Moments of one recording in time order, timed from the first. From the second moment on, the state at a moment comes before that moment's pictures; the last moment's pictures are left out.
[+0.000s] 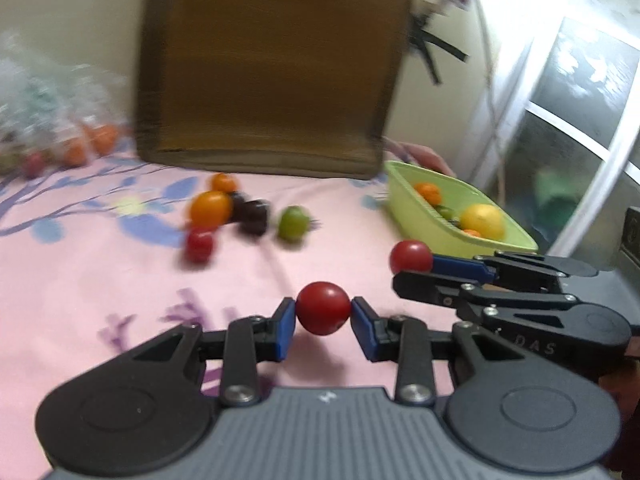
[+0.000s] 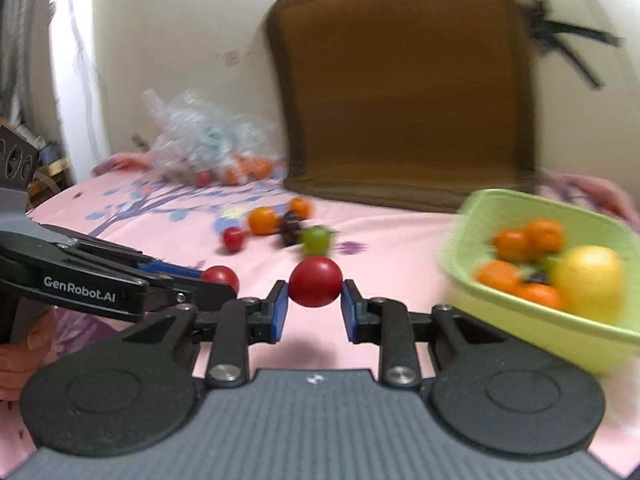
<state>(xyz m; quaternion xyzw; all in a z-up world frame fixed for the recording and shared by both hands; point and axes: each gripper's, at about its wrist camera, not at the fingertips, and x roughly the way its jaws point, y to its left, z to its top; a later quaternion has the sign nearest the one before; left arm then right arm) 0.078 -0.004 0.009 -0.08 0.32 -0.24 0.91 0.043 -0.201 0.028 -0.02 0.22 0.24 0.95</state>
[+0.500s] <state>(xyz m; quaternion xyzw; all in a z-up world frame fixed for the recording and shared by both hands) 0.140 -0.148 0.047 -0.03 0.30 -0.32 0.90 0.046 -0.301 0.026 0.02 0.16 0.08 0.98</state>
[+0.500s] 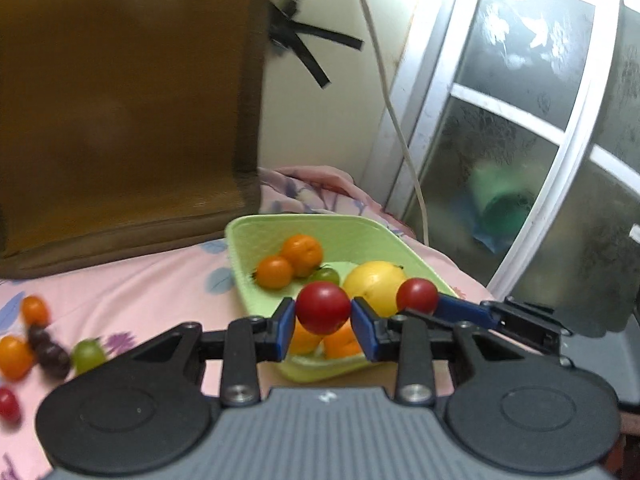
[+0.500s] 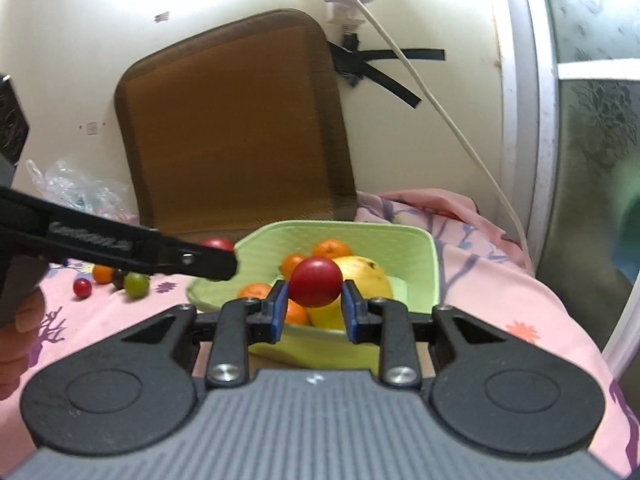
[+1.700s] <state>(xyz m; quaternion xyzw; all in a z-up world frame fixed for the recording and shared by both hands) 0.119 0.056 0.024 -0.10 0.29 -0.12 0.94 0.078 -0.186 0.035 -0.02 0.19 0.25 0.95</state>
